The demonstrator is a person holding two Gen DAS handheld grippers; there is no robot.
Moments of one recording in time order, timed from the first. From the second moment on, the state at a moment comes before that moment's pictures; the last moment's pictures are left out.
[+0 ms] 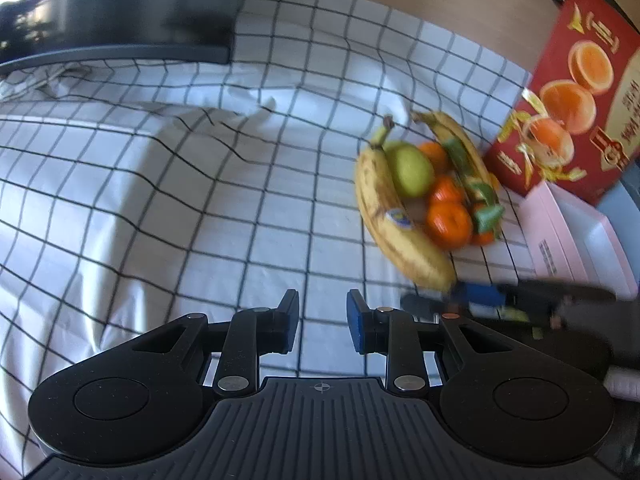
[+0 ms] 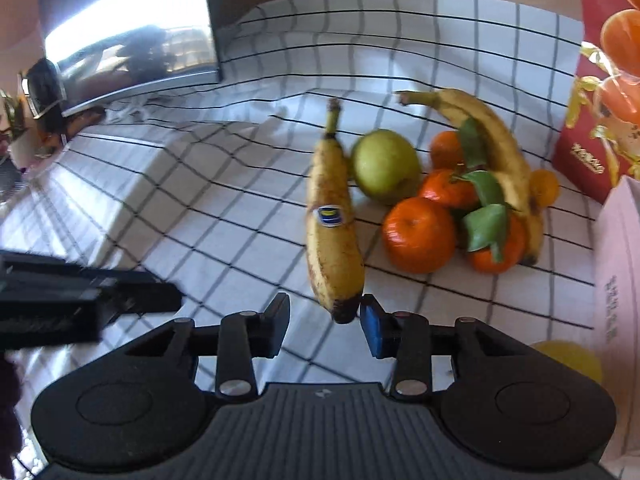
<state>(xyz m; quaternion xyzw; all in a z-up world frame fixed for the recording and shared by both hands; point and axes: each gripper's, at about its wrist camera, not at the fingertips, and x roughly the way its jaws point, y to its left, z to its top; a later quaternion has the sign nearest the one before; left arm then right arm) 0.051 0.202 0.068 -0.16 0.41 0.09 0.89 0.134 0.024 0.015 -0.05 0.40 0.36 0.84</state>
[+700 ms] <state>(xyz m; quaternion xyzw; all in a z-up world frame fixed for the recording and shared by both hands) 0.146 0.134 0.078 -0.06 0.38 -0.06 0.92 0.065 -0.053 0.024 -0.05 0.36 0.31 0.88</state>
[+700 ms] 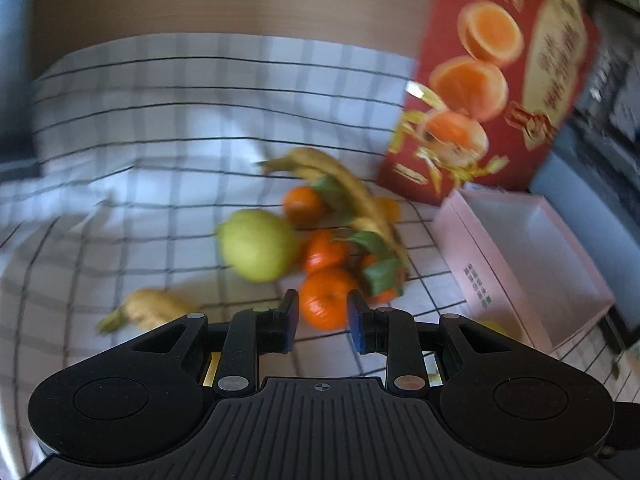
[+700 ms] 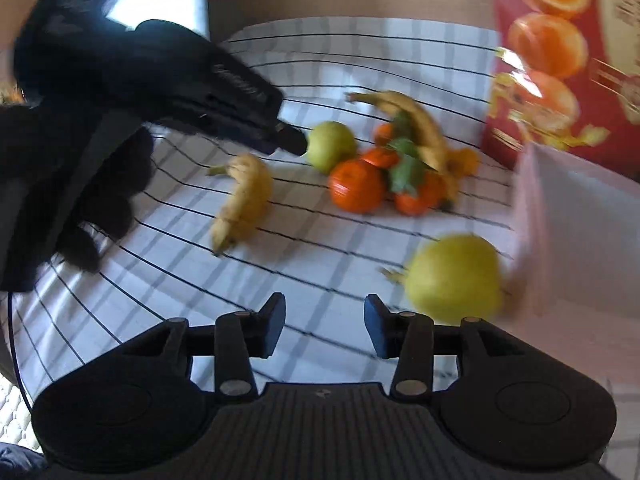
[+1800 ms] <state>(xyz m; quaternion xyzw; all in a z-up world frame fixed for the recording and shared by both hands) 0.052 0.184 0.072 -0.16 0.38 0.05 0.91 0.112 -0.033 0.010 -0.49 0.29 0.37 0.73</state>
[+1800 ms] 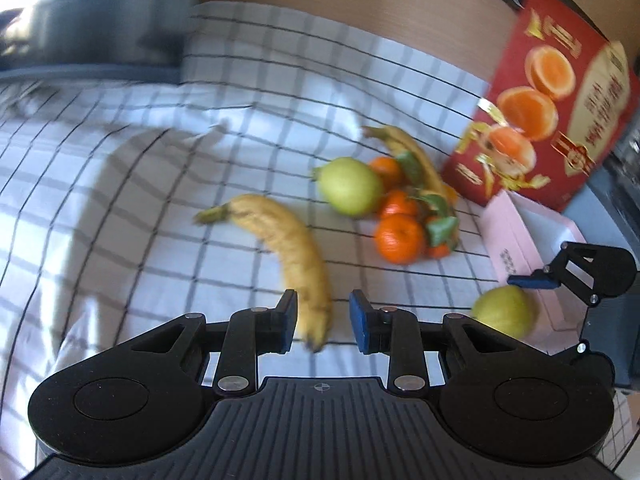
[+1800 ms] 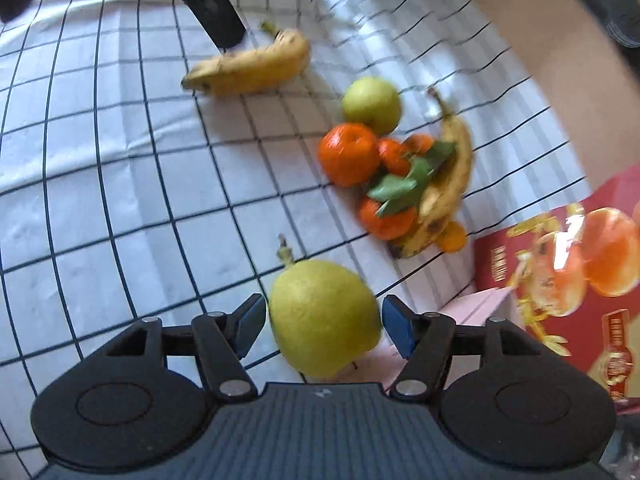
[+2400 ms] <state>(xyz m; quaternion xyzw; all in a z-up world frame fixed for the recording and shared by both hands) 0.040 0.184 0.066 -0.17 0.39 0.07 0.90 0.107 -0.072 0.042 -0.13 0.40 0.40 0.81</state>
